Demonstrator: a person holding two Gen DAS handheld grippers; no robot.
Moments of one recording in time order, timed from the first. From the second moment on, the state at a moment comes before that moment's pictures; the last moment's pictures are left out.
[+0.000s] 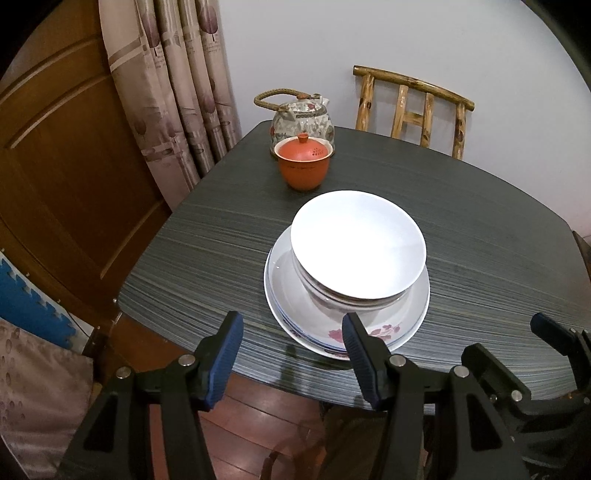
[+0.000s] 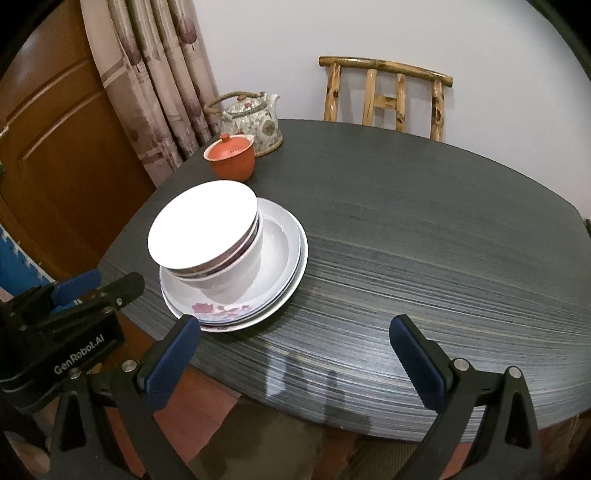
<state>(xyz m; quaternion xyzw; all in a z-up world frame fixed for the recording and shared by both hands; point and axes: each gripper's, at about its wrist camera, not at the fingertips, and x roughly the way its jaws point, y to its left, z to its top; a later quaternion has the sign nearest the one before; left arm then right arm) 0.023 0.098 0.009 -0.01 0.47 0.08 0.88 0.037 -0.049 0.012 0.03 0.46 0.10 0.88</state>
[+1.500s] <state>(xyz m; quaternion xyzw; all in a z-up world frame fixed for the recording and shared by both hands) 0.021 0.100 0.007 -0.01 0.47 0.07 0.88 0.034 -0.039 0.004 -0.01 0.47 0.10 0.88</state>
